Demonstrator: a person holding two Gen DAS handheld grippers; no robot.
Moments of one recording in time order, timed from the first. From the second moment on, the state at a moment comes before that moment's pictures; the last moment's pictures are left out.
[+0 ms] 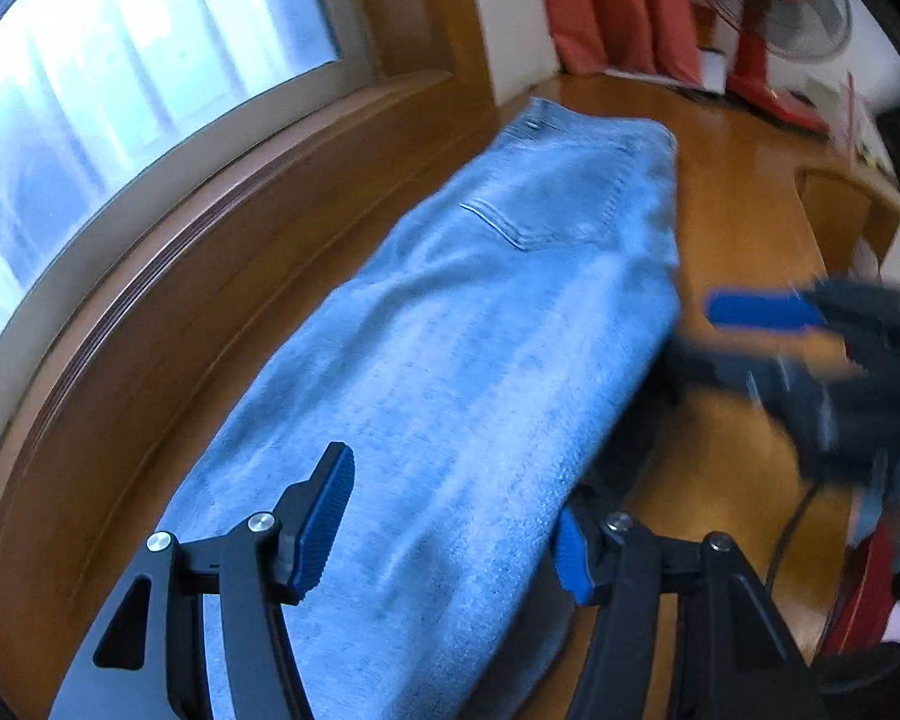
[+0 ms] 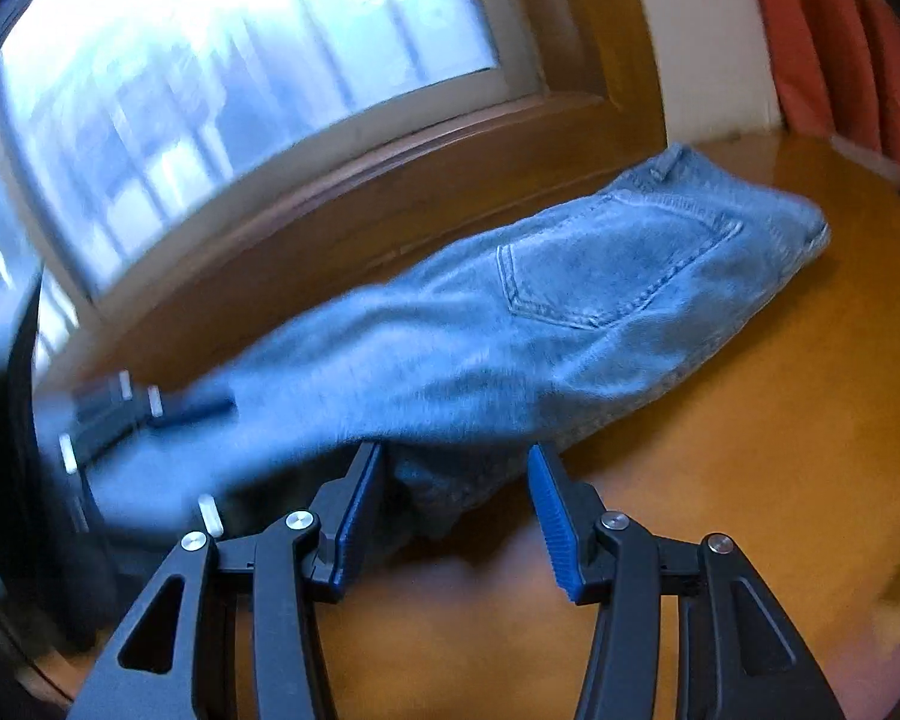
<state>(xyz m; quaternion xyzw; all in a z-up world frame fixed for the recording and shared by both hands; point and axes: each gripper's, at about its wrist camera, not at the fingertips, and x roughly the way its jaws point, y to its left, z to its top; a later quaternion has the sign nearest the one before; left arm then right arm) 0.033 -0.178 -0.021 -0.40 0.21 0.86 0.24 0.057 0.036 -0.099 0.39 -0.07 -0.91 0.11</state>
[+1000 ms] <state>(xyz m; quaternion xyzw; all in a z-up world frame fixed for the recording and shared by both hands) -0.037 -0.193 -0.071 -0.43 0.17 0.87 0.18 0.081 0.016 -0.126 0.38 0.03 -0.92 0.01</state>
